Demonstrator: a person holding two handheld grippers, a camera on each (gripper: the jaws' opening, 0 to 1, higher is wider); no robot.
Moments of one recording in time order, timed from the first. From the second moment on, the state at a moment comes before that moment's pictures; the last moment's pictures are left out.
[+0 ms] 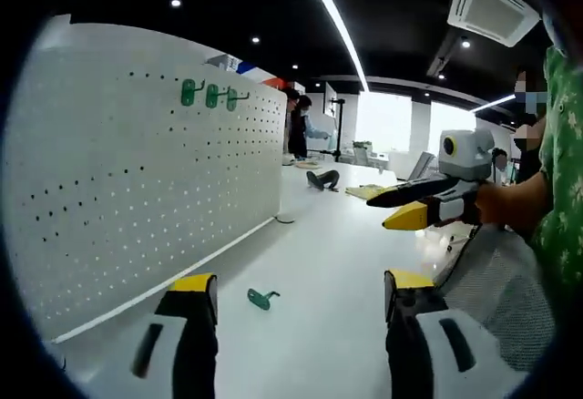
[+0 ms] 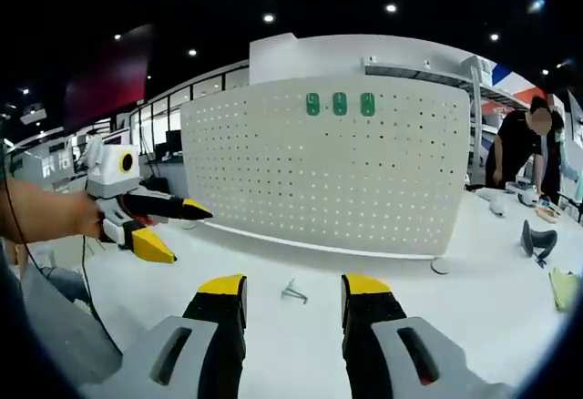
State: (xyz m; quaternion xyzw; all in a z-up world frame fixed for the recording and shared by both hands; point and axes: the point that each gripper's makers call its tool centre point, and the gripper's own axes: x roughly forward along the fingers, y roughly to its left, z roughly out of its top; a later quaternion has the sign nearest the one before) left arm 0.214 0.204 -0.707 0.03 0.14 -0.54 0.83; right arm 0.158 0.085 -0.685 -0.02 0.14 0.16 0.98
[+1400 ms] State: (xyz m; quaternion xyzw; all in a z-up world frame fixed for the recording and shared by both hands) left arm 0.268 0.142 -0.832 0.13 0.21 -0.47 0.85; right arm 0.165 0.064 -0.712 0.01 0.17 0.14 0.98
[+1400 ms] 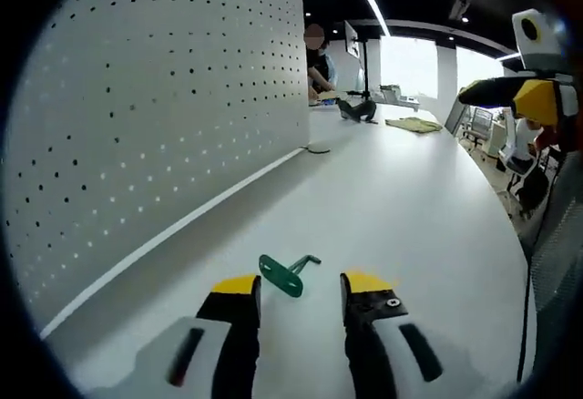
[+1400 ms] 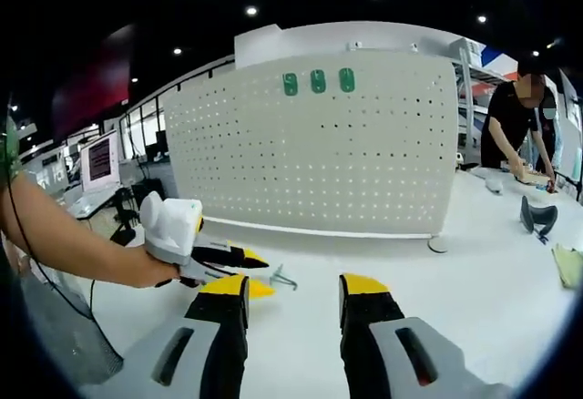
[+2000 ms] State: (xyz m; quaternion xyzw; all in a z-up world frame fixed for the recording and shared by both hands) left arm 0.276 0.142 -0.840 0.15 0.21 -0.46 0.85; right arm 0.163 0.067 -0.716 0.01 0.17 0.15 0.97
